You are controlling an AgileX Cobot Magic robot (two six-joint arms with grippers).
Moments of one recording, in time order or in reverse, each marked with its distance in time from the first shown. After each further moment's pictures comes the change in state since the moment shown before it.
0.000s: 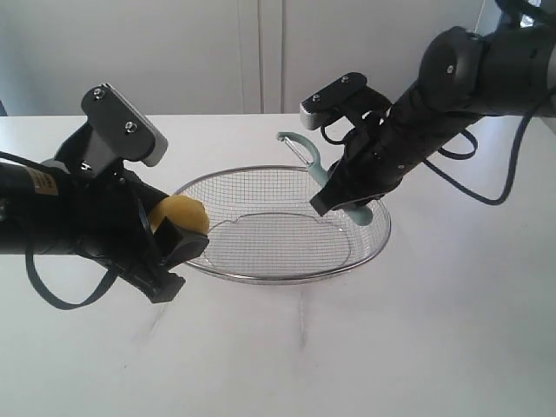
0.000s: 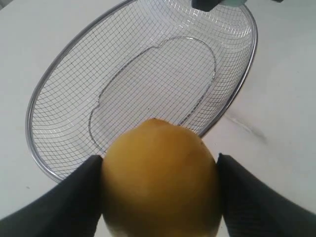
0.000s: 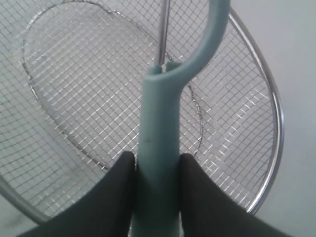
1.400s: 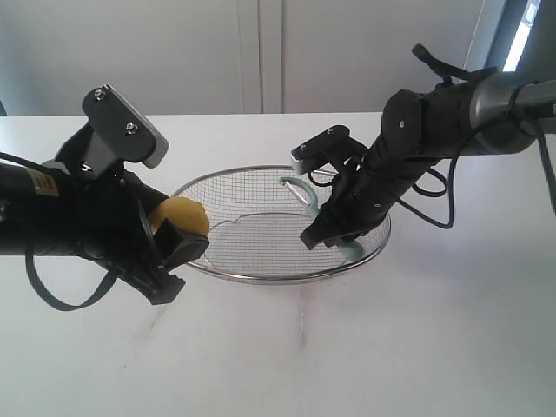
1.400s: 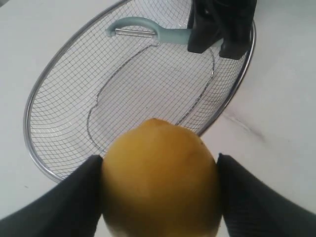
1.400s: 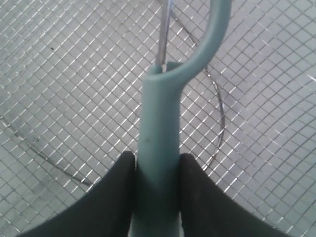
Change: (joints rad) left arm -0.001 0.000 0.000 0.000 0.004 -0.002; right arm 0.014 0.180 -0.014 -0.026 -0.061 0.067
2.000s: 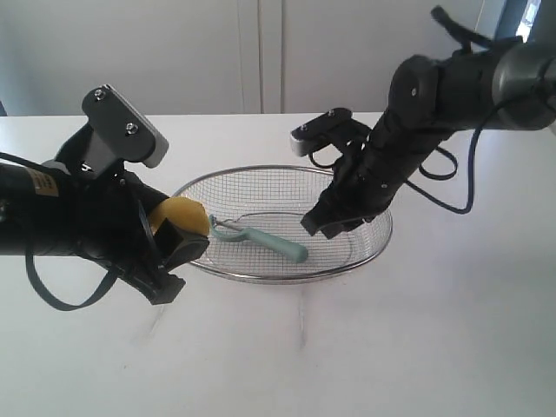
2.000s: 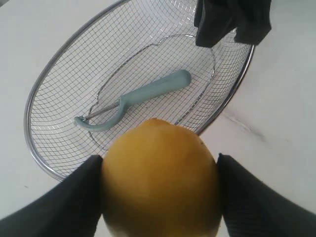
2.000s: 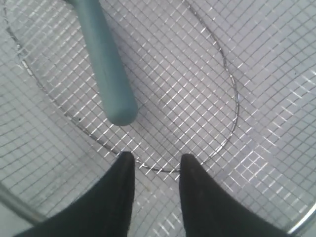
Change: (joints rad) left arm 0.000 0.000 0.000 0.000 0.000 0.000; right arm 0.000 -0.070 -0.038 0.017 0.151 0.002
